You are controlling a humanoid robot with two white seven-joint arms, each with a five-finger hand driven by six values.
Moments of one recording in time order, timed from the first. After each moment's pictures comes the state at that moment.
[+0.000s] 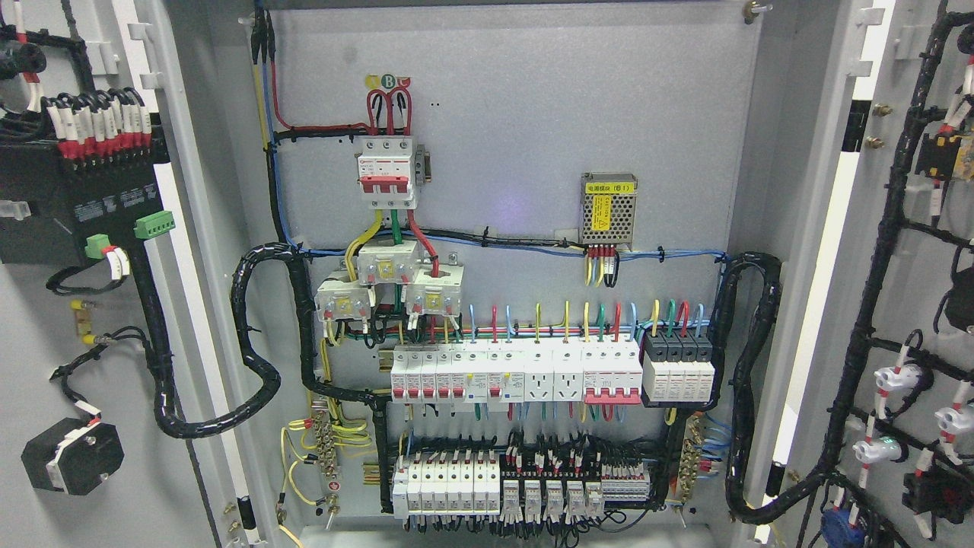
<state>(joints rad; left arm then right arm) 0.47 0.36 0.30 -1.87 0.64 -0.77 -0.24 0.44 -0.61 -0.11 -1.82 -0.78 -0.78 0.35</state>
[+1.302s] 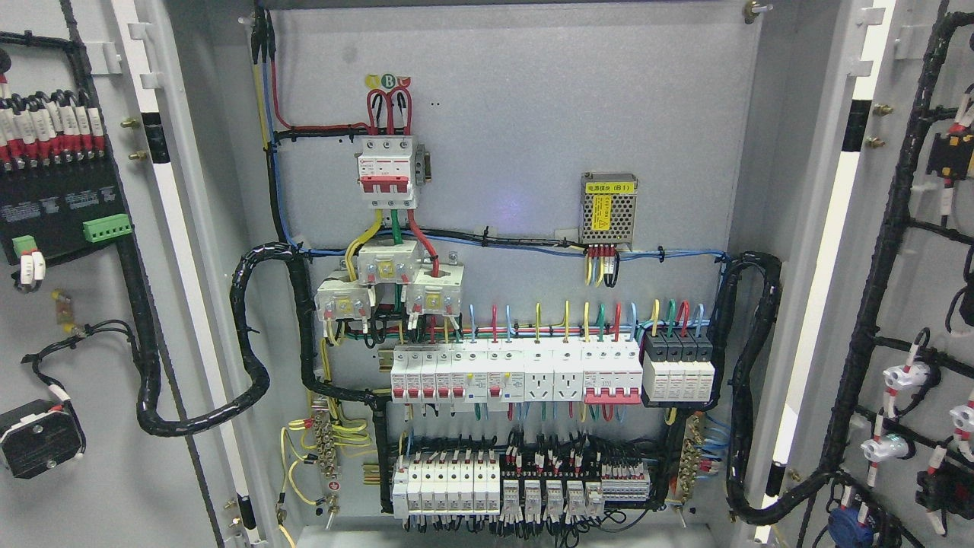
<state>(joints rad) 0.24 0.47 0.40 -1.61 0.71 -0.61 -0.24 0.45 -0.64 -0.14 -1.77 -0.92 -0.78 0.44</state>
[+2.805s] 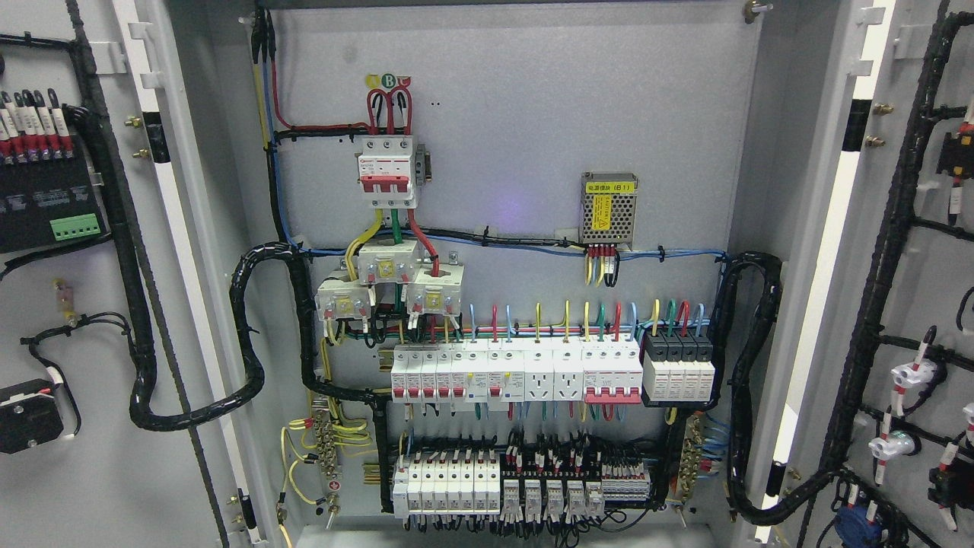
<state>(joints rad) 0.01 0.53 0.40 -1.35 0.71 -0.44 -0.24 0.42 -0.69 -0.18 -1.73 -0.93 -0.78 0.45</state>
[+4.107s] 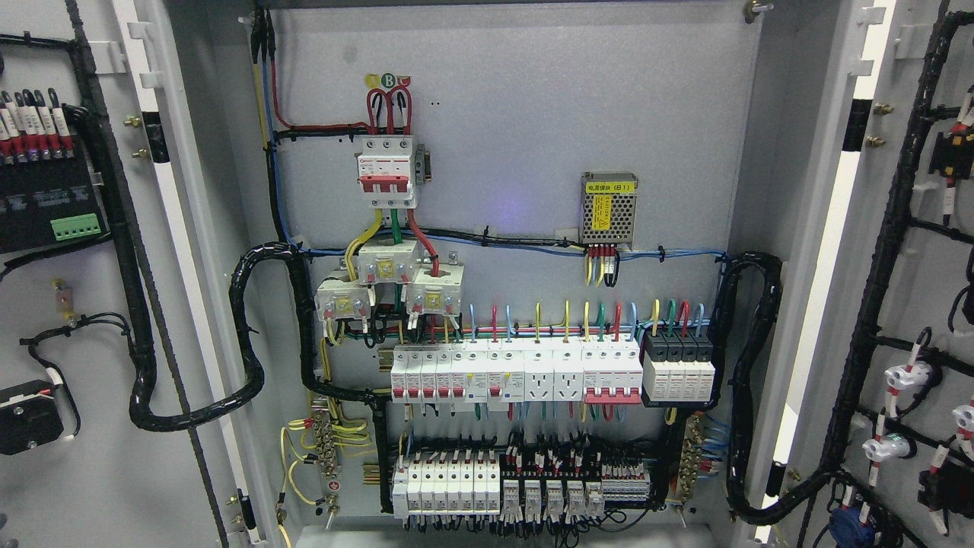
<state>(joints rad) 0.19 0.54 0.28 -1.59 0.75 -0.52 -0.23 0.46 -0.70 -0.08 -1.80 -0.92 -0.78 0.45</state>
